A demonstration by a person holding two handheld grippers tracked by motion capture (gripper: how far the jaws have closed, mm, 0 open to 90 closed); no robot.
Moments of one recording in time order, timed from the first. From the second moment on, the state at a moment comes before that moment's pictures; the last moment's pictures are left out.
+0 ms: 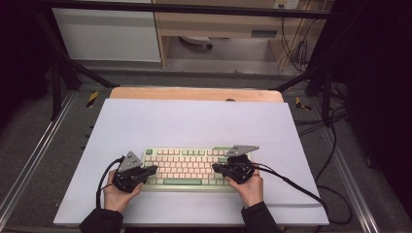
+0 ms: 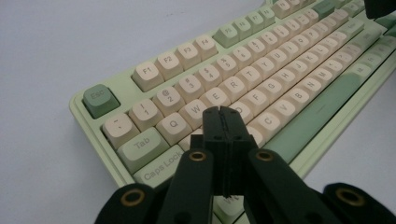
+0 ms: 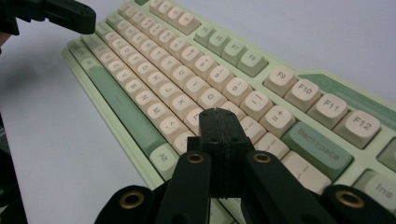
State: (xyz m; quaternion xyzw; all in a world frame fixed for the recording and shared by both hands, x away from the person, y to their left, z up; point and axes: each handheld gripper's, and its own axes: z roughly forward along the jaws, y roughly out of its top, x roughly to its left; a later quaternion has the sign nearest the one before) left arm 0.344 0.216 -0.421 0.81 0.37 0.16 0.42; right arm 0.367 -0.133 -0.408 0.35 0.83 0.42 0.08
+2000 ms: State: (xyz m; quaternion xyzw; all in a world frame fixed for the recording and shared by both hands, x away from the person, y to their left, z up) left arm 0.351 0.213 -0.425 0.81 0.37 0.17 0.42; right arm 0.357 -0.146 -0.415 0.35 0.83 0.43 0.07
